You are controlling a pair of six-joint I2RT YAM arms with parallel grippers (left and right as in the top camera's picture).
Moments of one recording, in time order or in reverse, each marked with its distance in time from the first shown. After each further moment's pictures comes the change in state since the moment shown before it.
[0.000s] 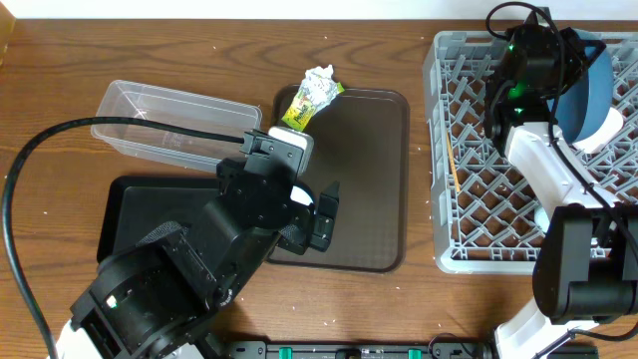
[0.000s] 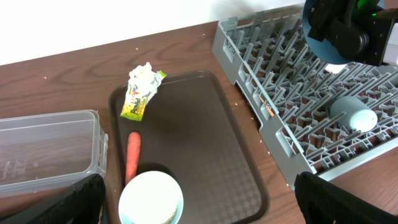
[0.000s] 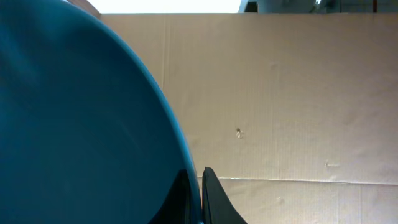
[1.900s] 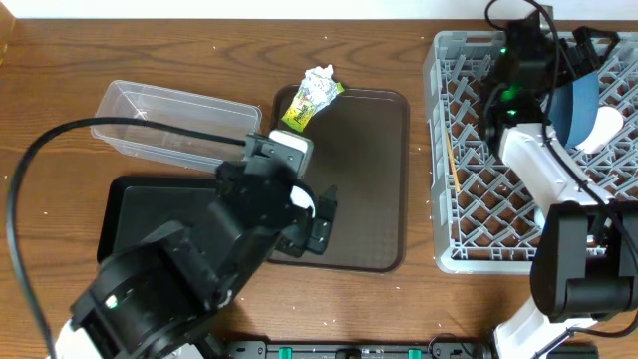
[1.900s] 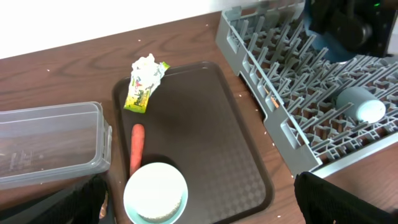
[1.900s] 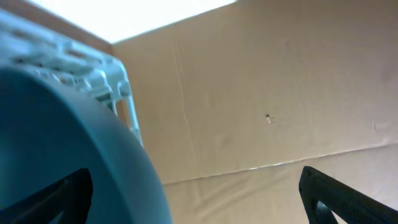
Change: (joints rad) left arm 0.000 -0.003 0.000 -0.037 0.000 0.000; right arm 0.024 0.003 -0.013 0.003 0.024 0.328
